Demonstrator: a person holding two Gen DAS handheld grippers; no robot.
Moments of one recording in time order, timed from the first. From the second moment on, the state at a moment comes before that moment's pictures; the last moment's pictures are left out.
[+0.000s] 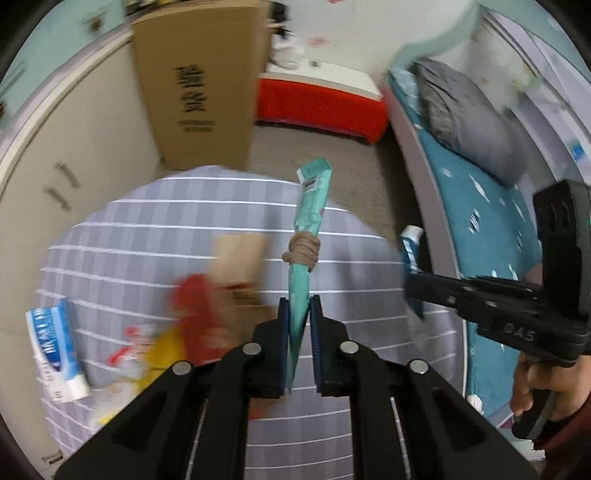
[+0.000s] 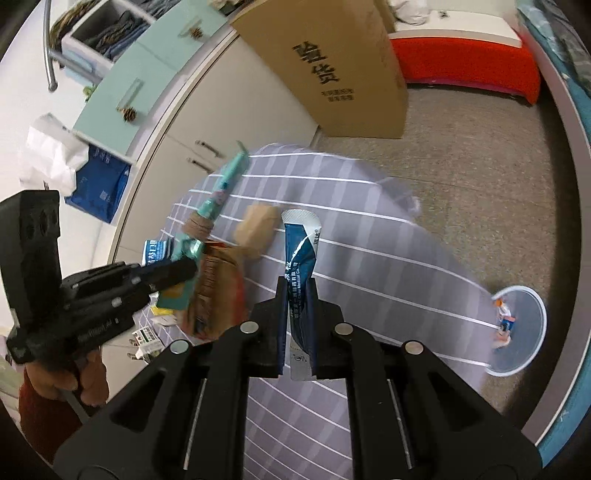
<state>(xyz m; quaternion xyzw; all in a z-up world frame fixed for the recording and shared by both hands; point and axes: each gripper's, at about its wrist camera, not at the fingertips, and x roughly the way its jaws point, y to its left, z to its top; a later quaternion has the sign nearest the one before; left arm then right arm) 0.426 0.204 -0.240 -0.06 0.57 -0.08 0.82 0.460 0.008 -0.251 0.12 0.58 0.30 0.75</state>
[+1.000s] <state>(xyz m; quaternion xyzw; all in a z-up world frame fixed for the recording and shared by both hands) 0.450 -0.154 -0.426 -0.06 0.69 -0.12 0.71 0.430 -0.334 -0.409 0.17 0.63 0.10 0.75</state>
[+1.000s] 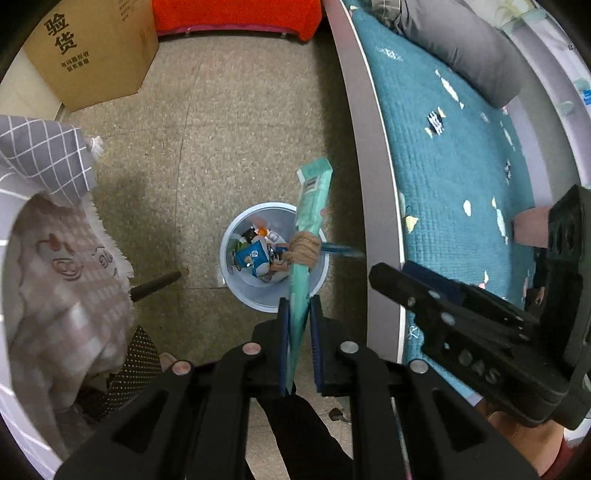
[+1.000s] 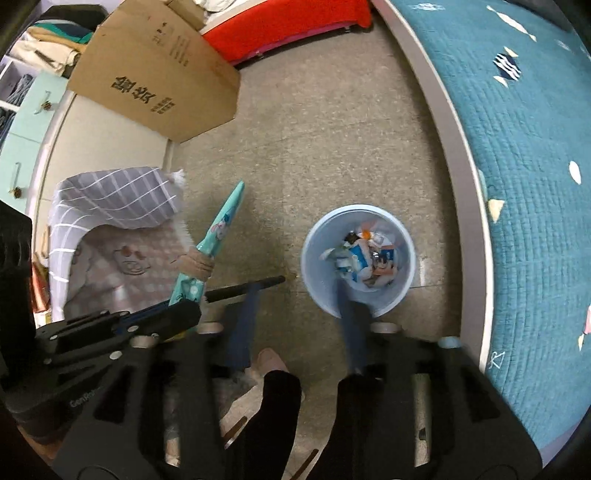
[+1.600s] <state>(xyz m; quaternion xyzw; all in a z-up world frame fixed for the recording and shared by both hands) 0.450 -0.202 -0.478 -0.04 0.73 -0.13 0.67 0.401 -0.387 -0.425 0.21 0.63 0.04 0.75</state>
